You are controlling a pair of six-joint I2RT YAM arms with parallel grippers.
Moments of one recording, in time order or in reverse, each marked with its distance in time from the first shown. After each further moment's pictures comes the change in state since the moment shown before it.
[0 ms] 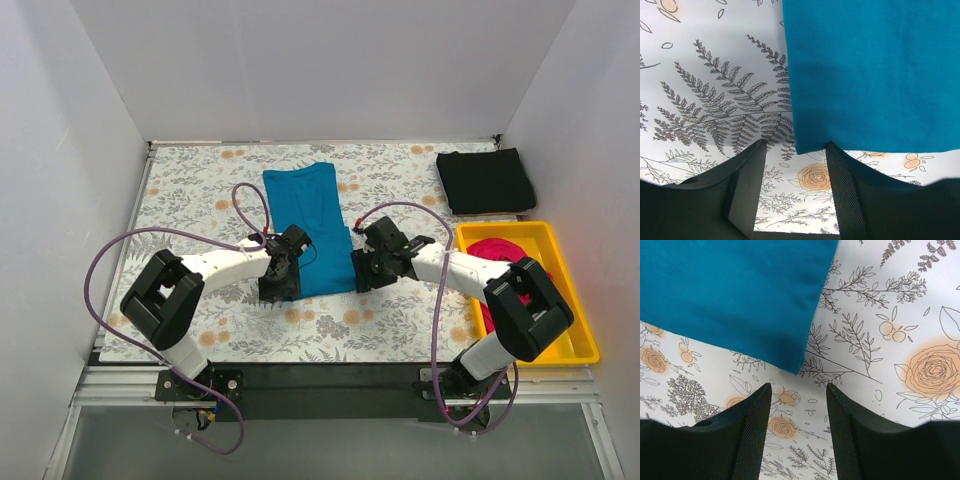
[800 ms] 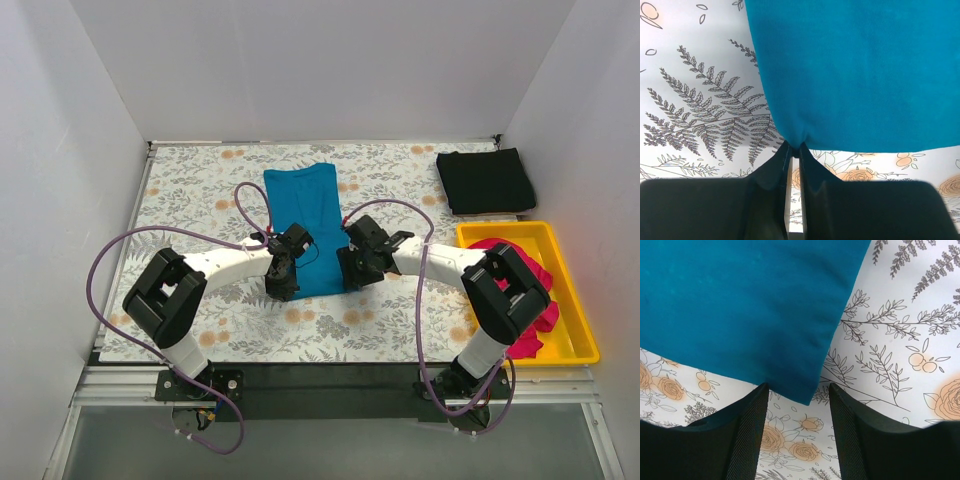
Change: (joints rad) left arm -0.004 0.019 0.018 0.008 0.024 0.014; right arm 0.064 0.135 0.103 0.002 0.041 0.085
